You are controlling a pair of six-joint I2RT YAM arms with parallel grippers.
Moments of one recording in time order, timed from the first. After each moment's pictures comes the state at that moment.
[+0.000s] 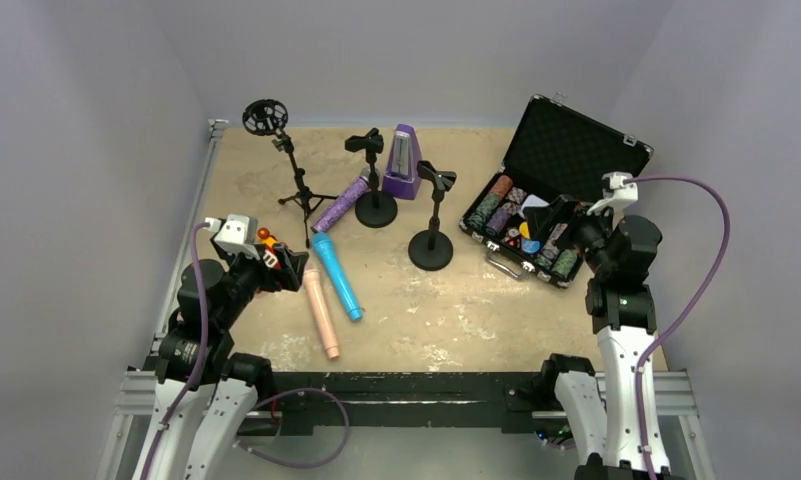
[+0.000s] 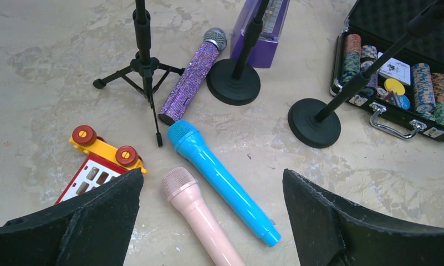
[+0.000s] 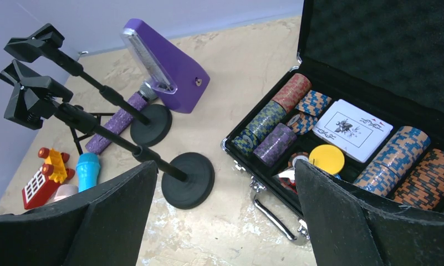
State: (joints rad) left arm -0.20 0.39 0.66 -0.51 0.12 -0.20; right arm -0.15 0.68 0.75 -0.24 -0.41 0.33
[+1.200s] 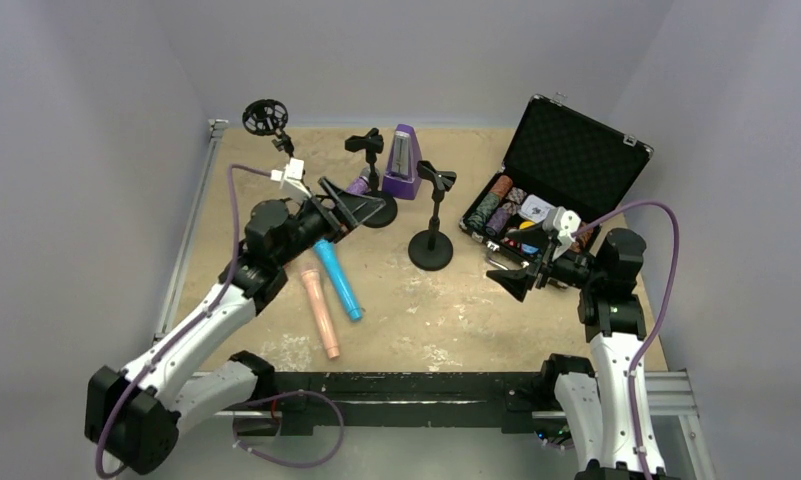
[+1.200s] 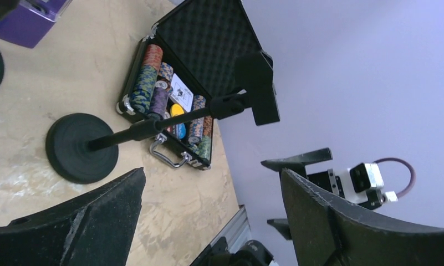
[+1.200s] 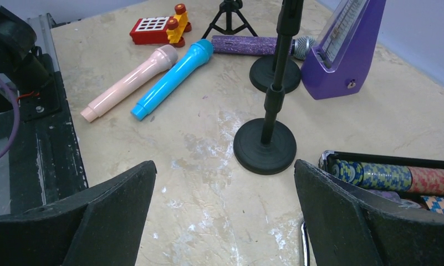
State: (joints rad) left arm -0.44 0.93 0.69 0.17 0.30 -1.07; right arm -0.14 0.64 0.62 -0.24 -1.18 -0.23
